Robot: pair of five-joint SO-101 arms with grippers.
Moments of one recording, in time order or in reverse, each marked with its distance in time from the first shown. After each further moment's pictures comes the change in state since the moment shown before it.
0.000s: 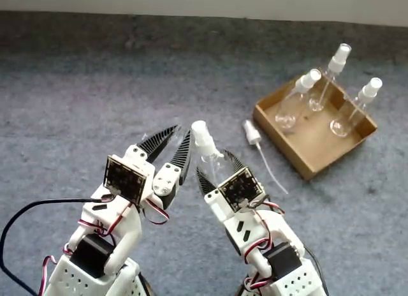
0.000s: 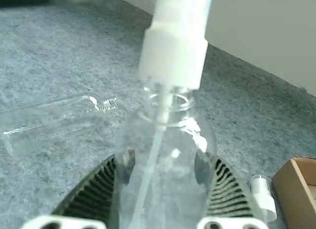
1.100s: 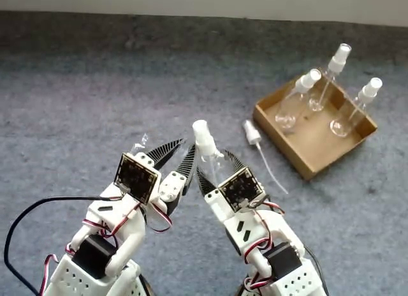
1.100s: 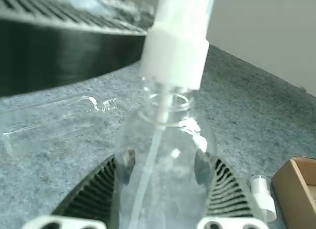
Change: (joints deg) left arm 3.2 -0.3 0.6 7.6 0.0; right arm 0.0 0.0 0.0 0.0 0.0
